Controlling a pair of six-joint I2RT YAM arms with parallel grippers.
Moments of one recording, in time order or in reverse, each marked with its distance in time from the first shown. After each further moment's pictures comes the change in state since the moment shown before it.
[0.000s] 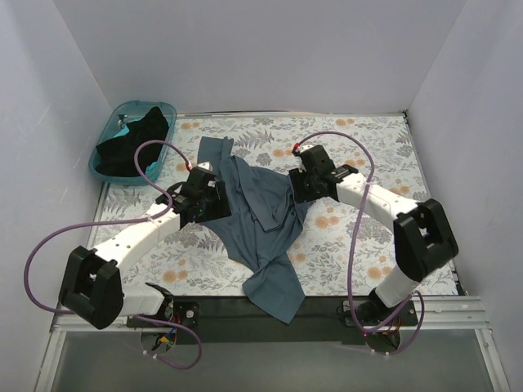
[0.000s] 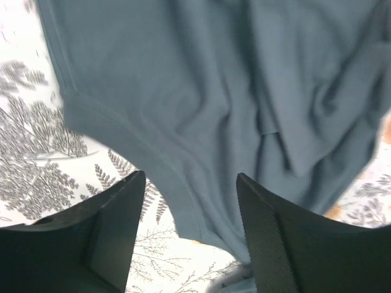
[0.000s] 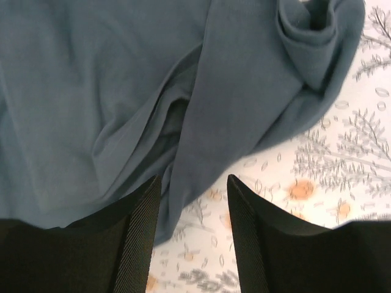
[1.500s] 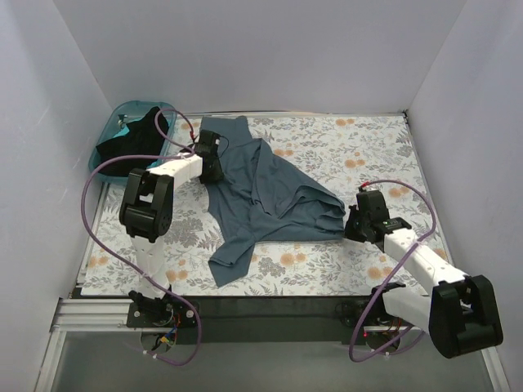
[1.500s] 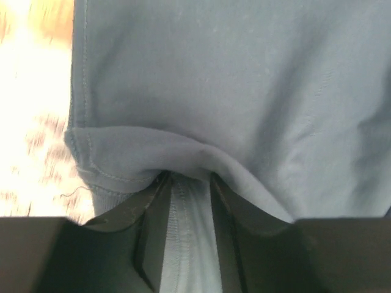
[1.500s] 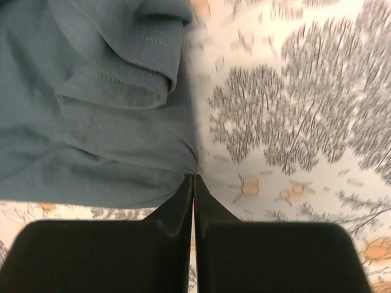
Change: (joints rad) left arm 0.201 0.731 0.481 0.116 -0.111 0.116; right arm -0.301 -0.477 -0.578 0.062 0.012 0.235
